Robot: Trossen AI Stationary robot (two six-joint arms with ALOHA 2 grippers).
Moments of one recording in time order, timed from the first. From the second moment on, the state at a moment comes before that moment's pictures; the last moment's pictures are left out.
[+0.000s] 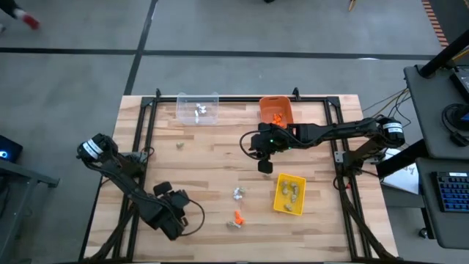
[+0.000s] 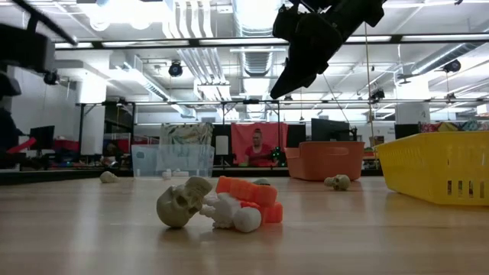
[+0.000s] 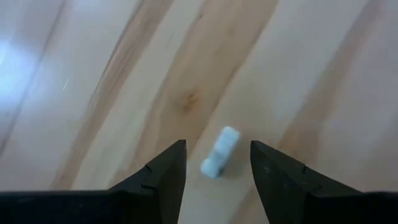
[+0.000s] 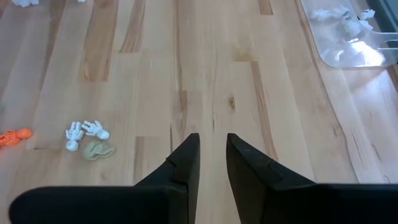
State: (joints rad) left arm -0.82 1.67 0.96 -0.93 -0.32 -1.33; right arm -0.08 1.52 1.08 -0.33 -0.03 -0.06
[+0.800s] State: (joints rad) left arm -0.82 1.66 0.86 -0.80 -0.30 -1.27; right arm -0.08 1.52 1.08 -0.32 -0.03 -0.06
